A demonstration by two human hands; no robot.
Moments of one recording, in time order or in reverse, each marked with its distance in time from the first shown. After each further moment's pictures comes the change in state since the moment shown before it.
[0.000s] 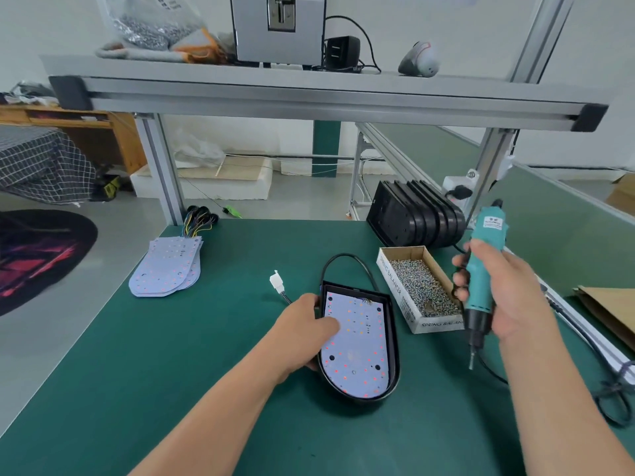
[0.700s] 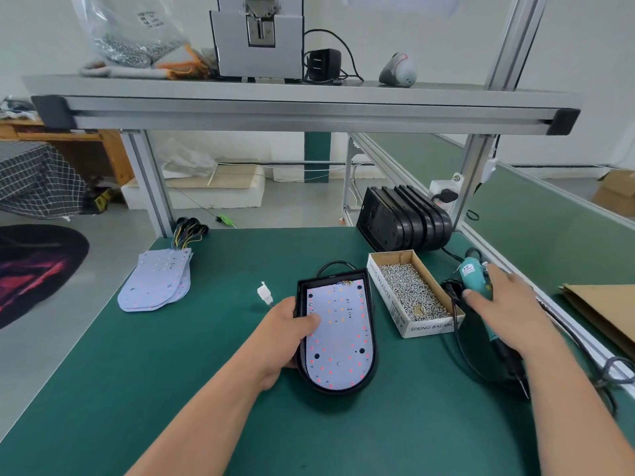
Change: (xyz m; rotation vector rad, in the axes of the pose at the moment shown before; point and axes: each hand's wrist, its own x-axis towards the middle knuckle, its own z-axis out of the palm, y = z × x) left_hand 0.010 -0.008 -0.010 -0.165 -0.030 -0.013; right_hand 0.011 0.012 -0.063 -1.357 0.077 -0.008
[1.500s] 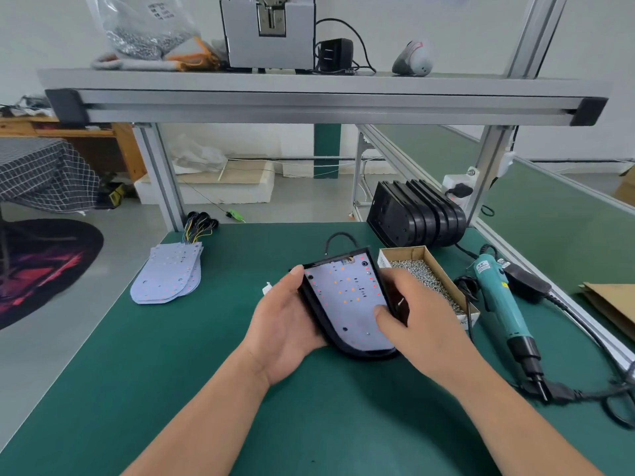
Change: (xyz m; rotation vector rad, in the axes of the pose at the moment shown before) left_hand 0.002 0.004 -0.003 -0.701 -0.303 0.085; right_hand -0.094 -0.122 0.036 0.444 -0.088 -0.585
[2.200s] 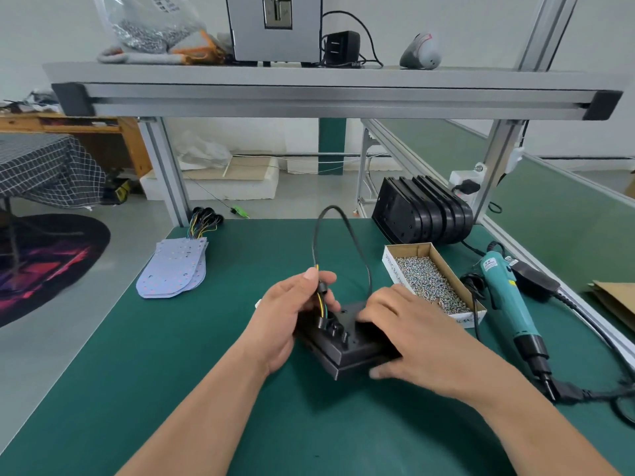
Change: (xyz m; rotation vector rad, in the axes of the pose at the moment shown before) left_hand 0.000 0.001 -0.006 0.333 0.225 0.232; right_hand 0.001 0.009 -0.003 -0.572 -0.386 -0.407
